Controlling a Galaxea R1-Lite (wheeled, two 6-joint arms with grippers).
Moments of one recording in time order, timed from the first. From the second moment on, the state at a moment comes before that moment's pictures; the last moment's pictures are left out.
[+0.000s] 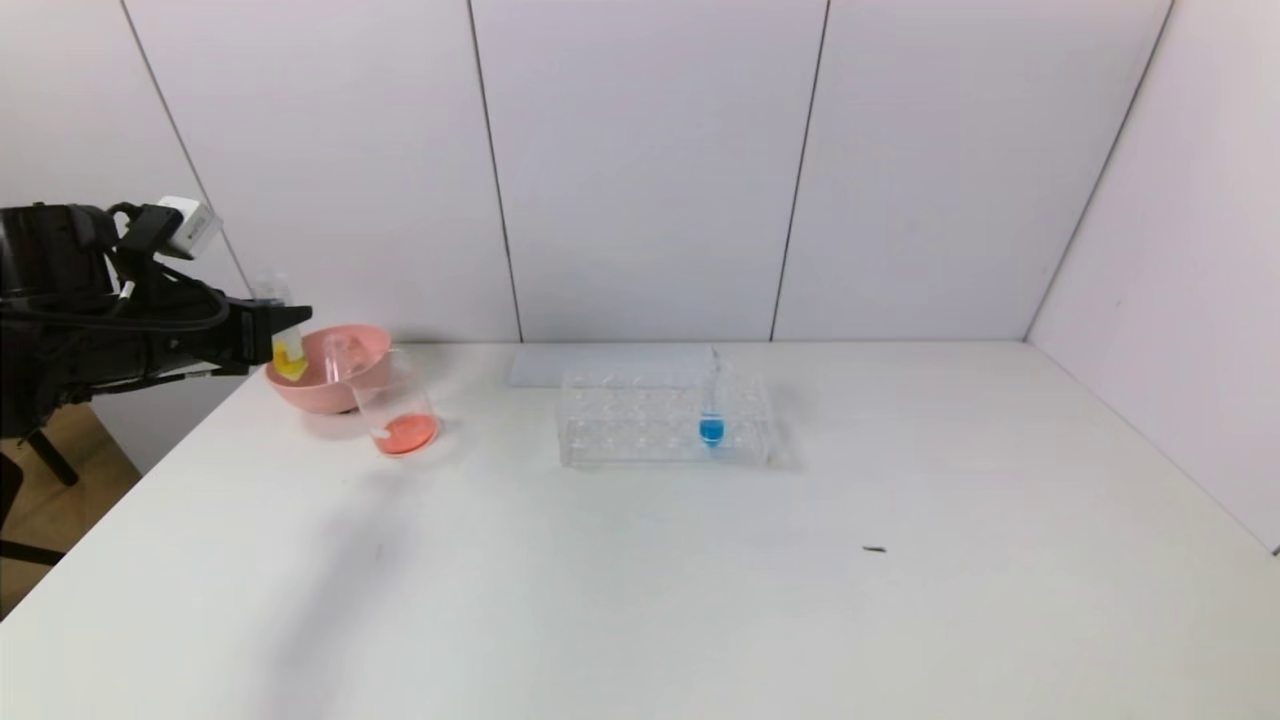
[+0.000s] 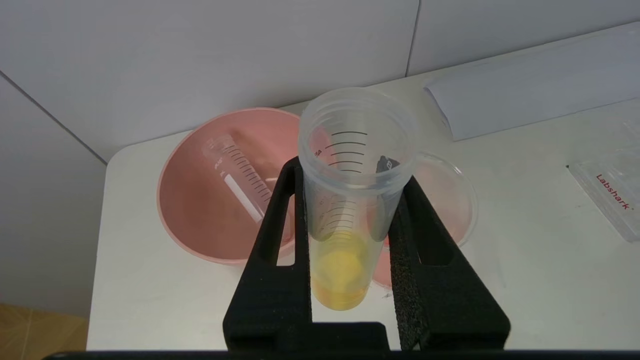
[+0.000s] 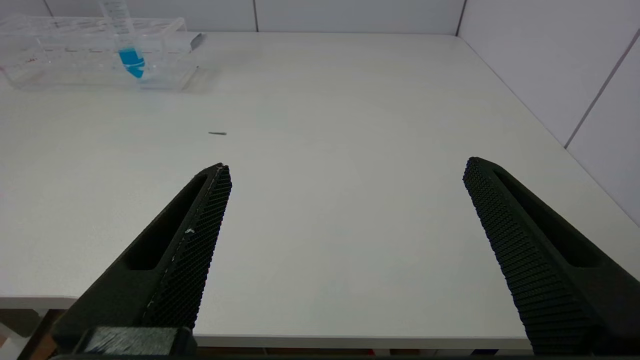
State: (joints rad) left arm 0.23 1.80 -1.07 -0.48 -0.47 0.20; right arm 0.00 0.00 0.00 0.00 0.00 0.00
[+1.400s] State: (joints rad) left arm 0.23 1.84 -1.25 -0.14 -0.48 0.44; right arm 0.00 0.00 0.00 0.00 0.00 0.00
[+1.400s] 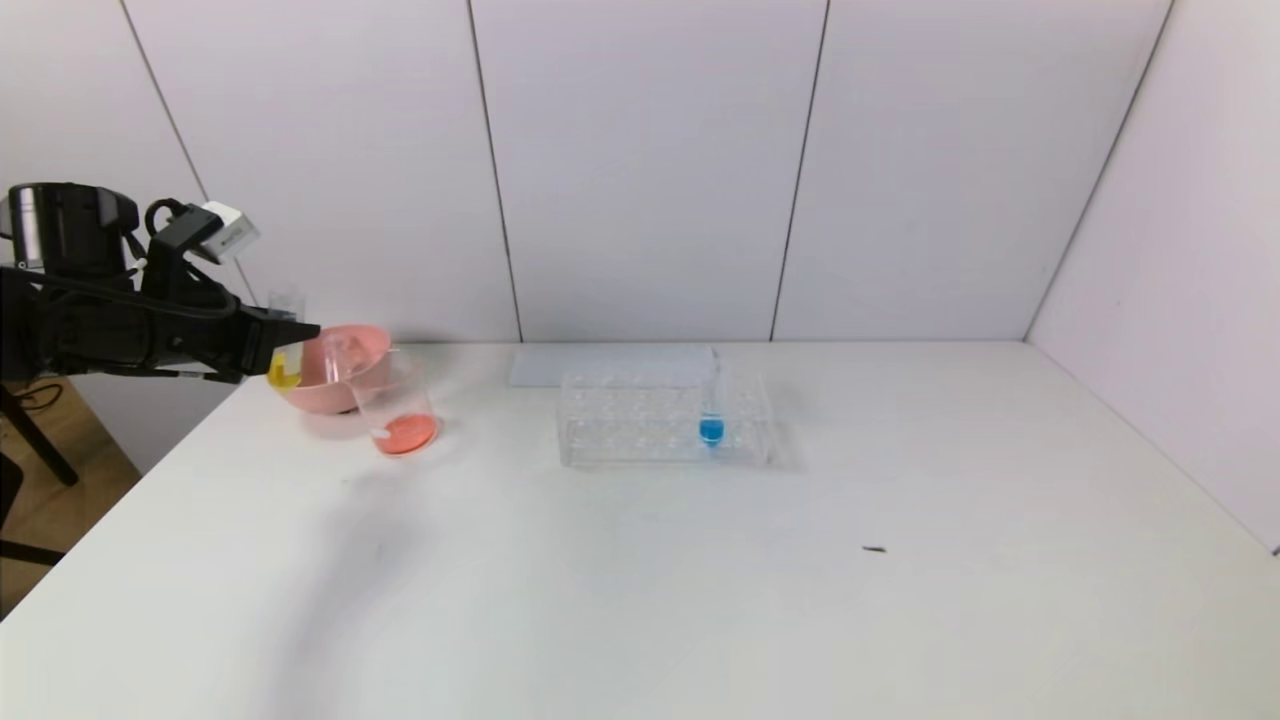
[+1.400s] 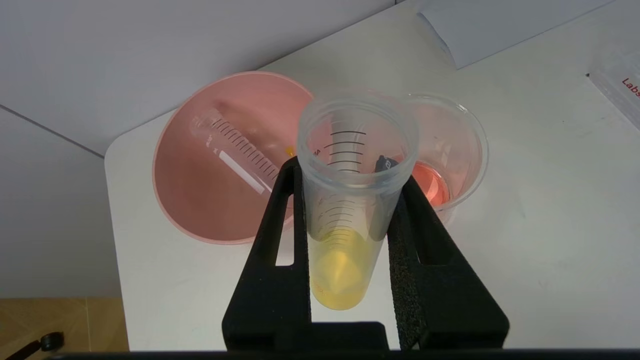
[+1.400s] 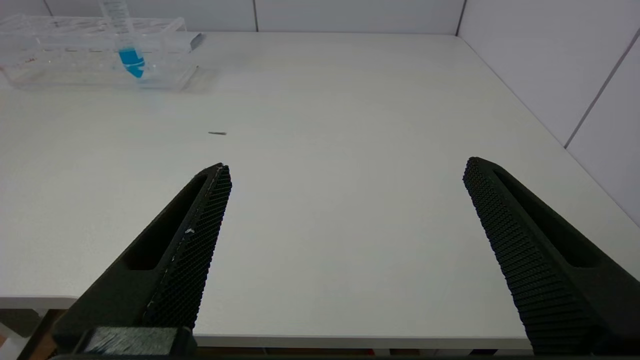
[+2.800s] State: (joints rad) left arm 0.29 1.90 -1.50 0.30 -0.50 0.91; right arm 0.00 0.00 0.00 0.00 0.00 0.00
